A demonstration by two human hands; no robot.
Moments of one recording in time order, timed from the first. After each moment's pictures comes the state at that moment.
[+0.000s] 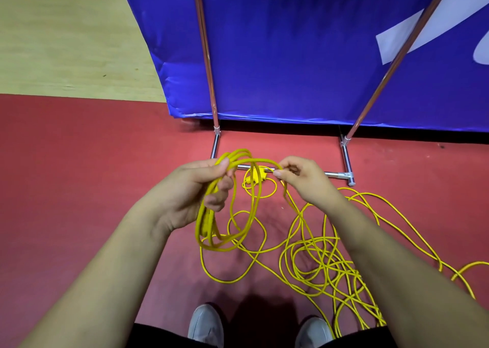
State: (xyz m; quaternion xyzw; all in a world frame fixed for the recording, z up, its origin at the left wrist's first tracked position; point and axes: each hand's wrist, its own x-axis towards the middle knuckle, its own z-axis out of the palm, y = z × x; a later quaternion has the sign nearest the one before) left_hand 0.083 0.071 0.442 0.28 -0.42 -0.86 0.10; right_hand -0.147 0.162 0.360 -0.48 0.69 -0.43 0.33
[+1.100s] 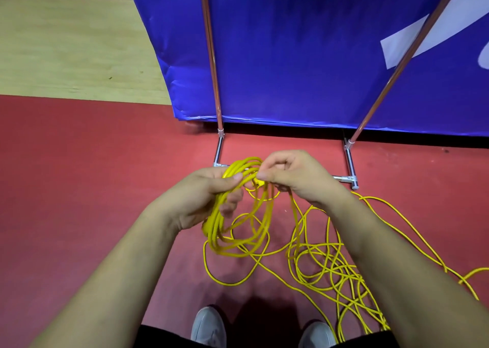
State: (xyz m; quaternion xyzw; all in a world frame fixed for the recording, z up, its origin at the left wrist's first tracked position) left_hand 0.084 0.070 0.435 0.29 -0.50 -0.82 0.05; right_hand -0.115 0.151 0.413 -0.46 0.58 -0.46 0.49
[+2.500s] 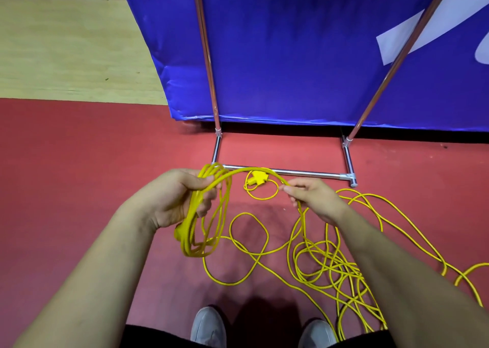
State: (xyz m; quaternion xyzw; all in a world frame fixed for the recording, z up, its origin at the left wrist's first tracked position) left_hand 0.103 0.050 0.432 0.37 -0.43 -0.82 0.06; right_hand -0.160 0.184 0.326 -0.37 0.68 -0.42 0.48
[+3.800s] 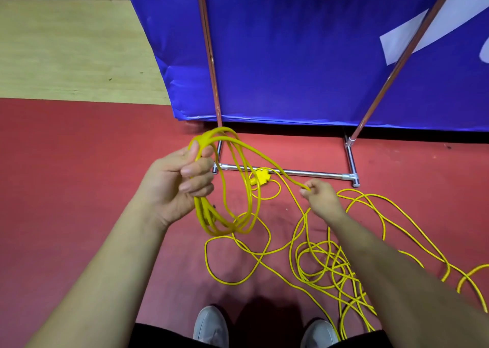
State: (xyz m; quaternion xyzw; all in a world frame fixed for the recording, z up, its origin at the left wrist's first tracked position) left_hand 0.102 0.050 0.445 0.13 -0.32 -0.92 0.18; right_hand -0.177 0.179 0.276 -0.32 0.83 -0.35 0.29
